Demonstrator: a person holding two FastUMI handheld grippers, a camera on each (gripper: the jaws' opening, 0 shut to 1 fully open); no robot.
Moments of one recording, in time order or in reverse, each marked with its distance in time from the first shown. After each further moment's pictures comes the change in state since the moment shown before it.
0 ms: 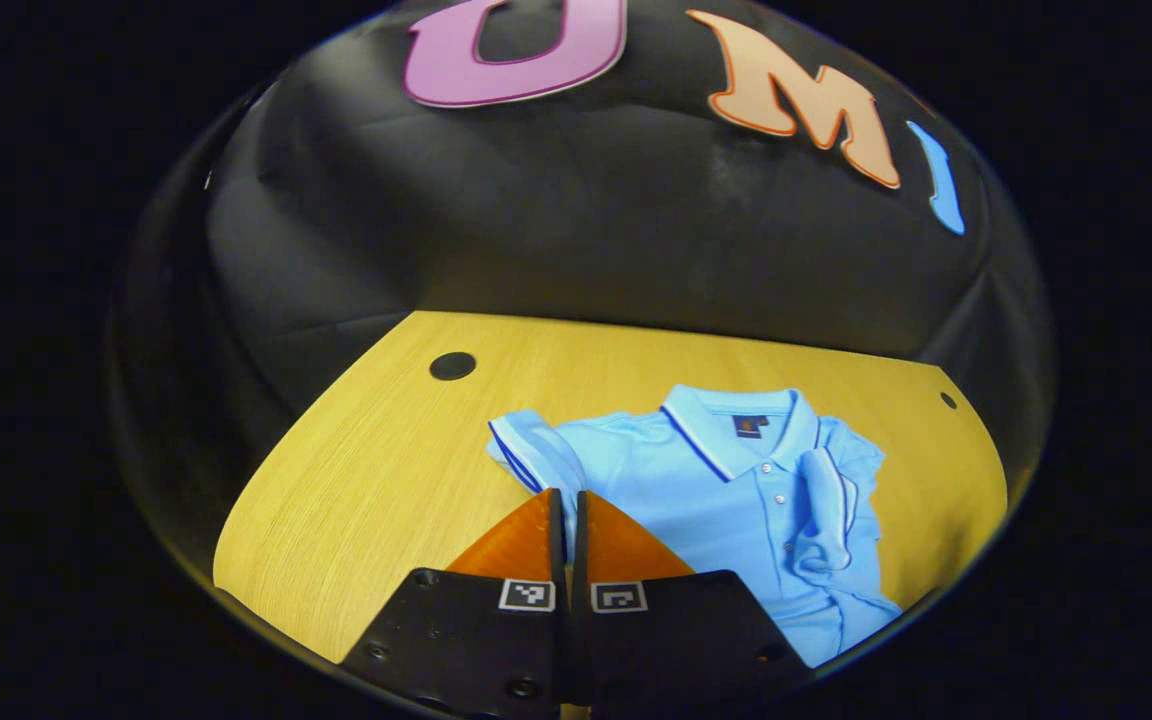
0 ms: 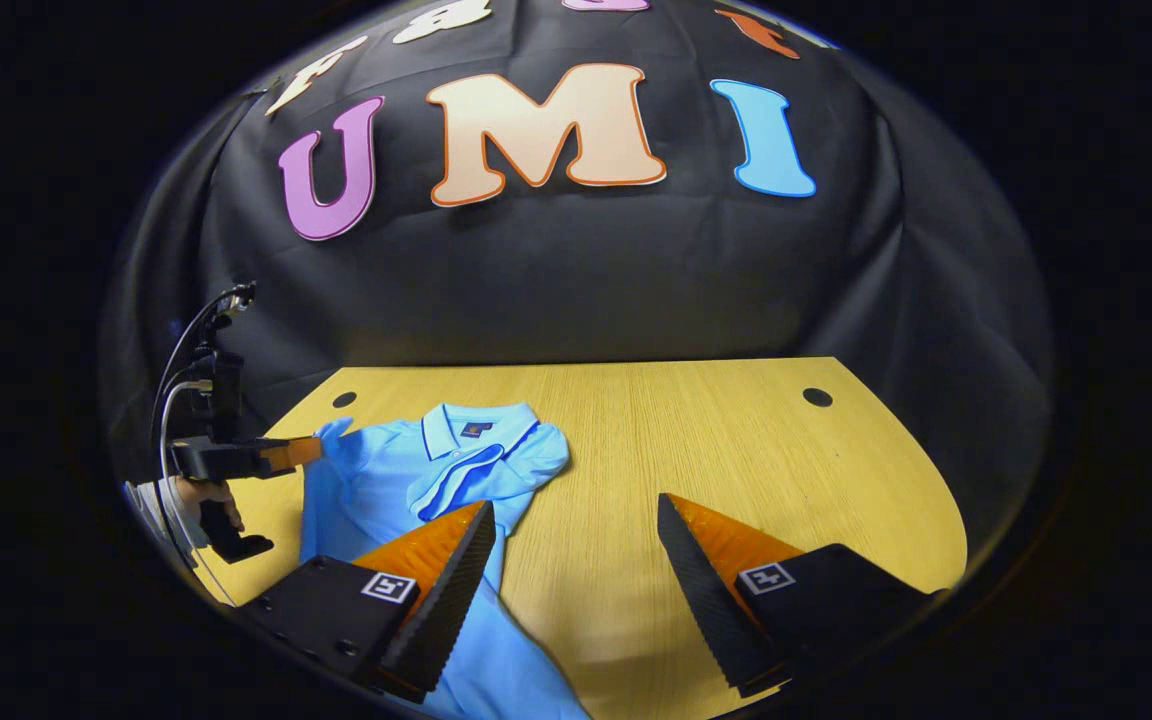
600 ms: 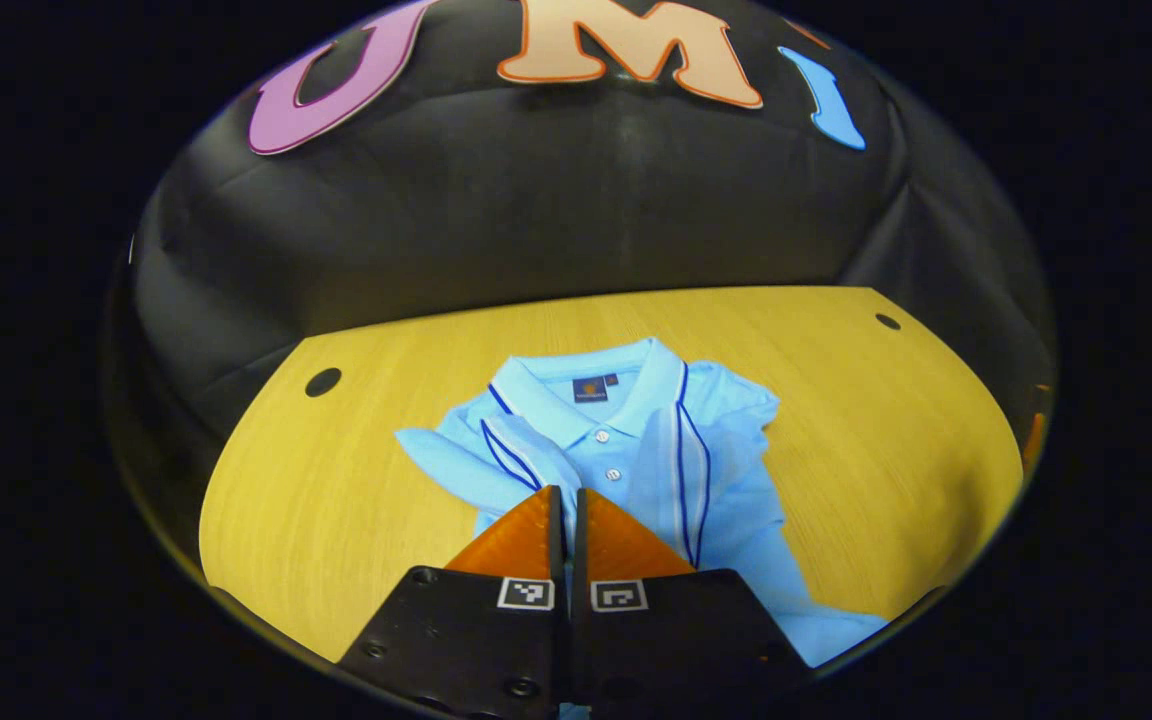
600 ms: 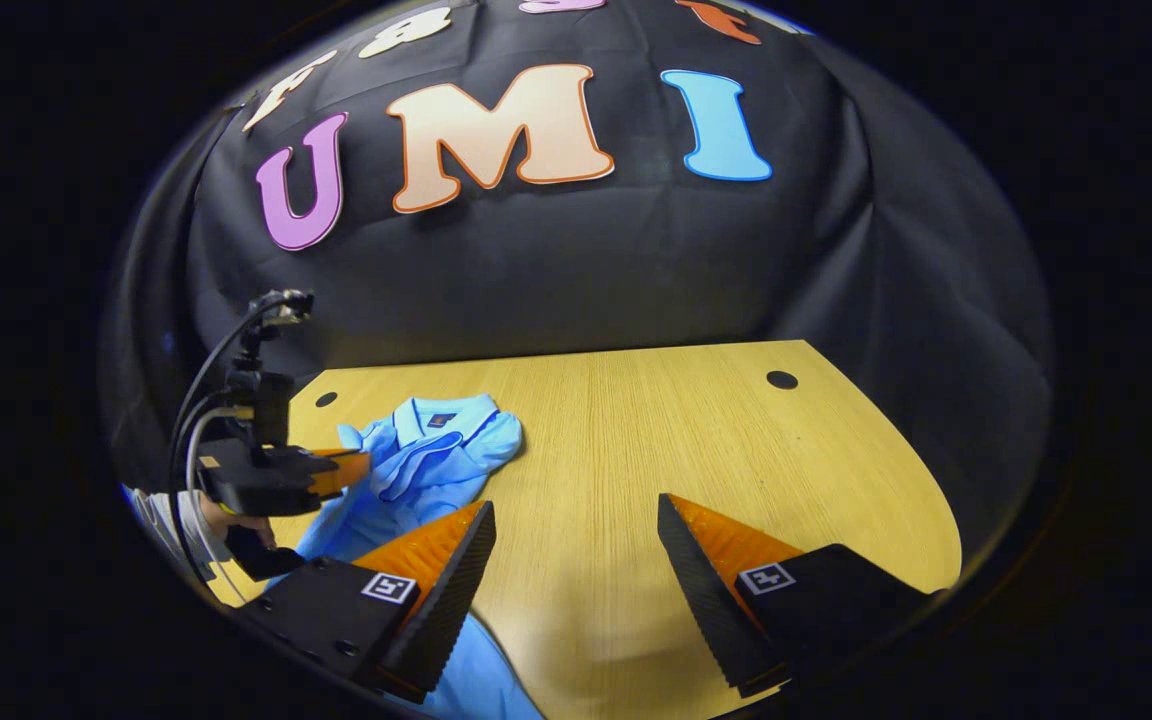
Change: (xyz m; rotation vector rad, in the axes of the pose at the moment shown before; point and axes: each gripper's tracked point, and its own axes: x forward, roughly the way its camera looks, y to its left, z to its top) left arm 0.017 -0.118 -0.052 0.183 0.112 -0.104; right arm -0.015 -0.057 -0.013 0.040 0.027 -0.011
